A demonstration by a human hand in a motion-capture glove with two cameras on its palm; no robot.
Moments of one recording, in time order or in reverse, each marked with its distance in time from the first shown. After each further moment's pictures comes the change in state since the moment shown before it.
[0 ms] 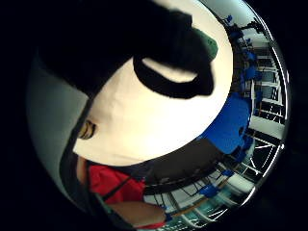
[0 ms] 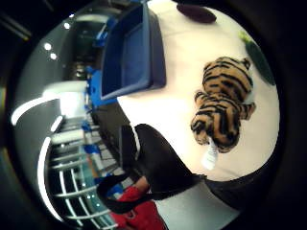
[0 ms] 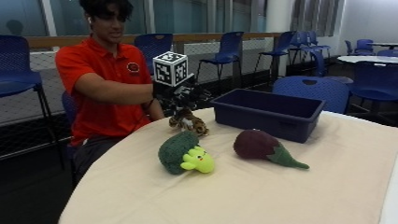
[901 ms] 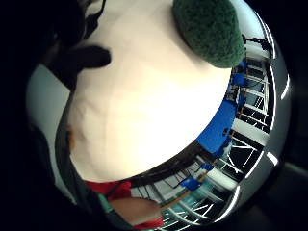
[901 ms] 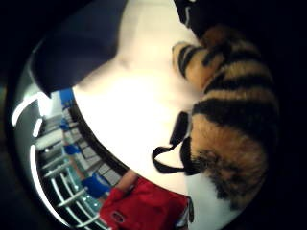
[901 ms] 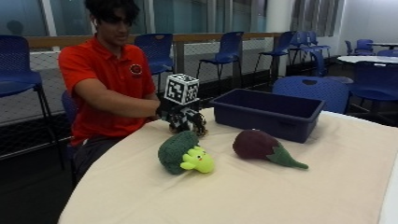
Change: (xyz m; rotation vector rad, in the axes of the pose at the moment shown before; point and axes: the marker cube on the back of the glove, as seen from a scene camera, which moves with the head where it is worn) arm 0.006 -0.017 0.072 -0.091 0.257 0.001
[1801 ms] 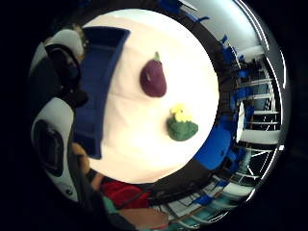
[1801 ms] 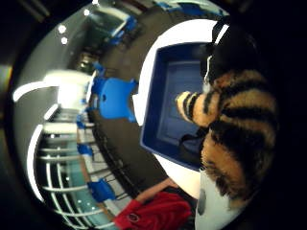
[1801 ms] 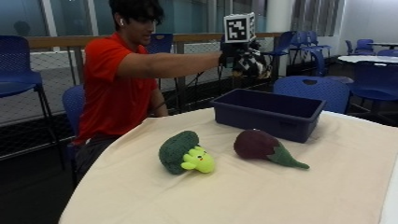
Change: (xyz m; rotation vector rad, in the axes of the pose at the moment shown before) arm -0.117 -0.132 -0.248 0.277 -0.206 -0.120
